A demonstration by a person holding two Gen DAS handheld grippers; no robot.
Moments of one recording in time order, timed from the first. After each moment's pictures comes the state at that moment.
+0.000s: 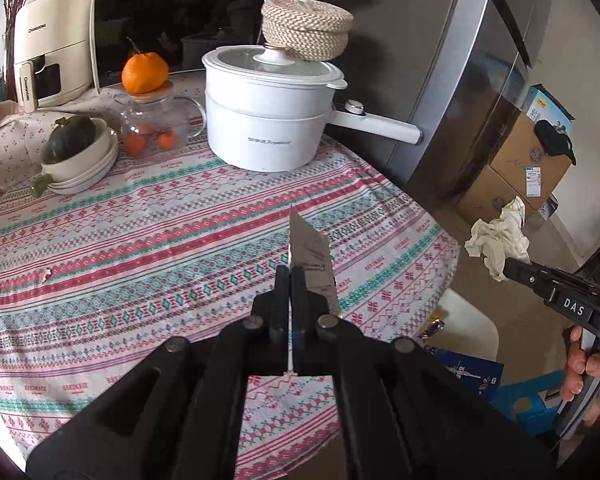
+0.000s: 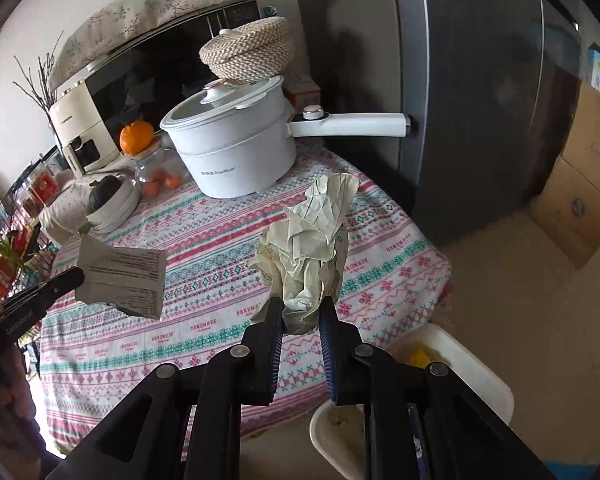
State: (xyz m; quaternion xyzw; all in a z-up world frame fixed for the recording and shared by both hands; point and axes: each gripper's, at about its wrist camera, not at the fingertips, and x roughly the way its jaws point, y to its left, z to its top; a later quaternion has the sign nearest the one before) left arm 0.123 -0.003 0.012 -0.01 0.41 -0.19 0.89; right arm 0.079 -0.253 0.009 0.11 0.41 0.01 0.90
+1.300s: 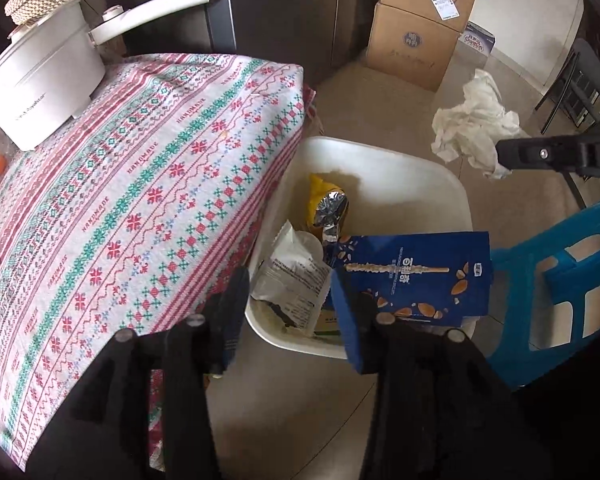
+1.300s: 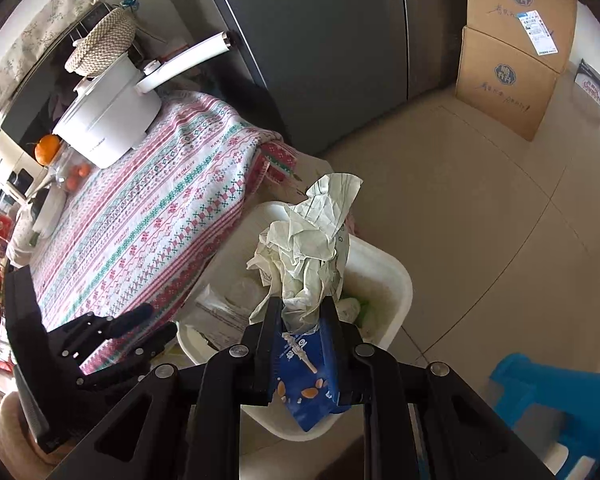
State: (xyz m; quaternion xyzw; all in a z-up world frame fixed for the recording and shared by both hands) left arm 0.040 -0.200 -0.095 0.19 0.47 -0.32 0.80; right arm -0.014 -0.412 -0.070 0.21 0.51 -0.07 0.83
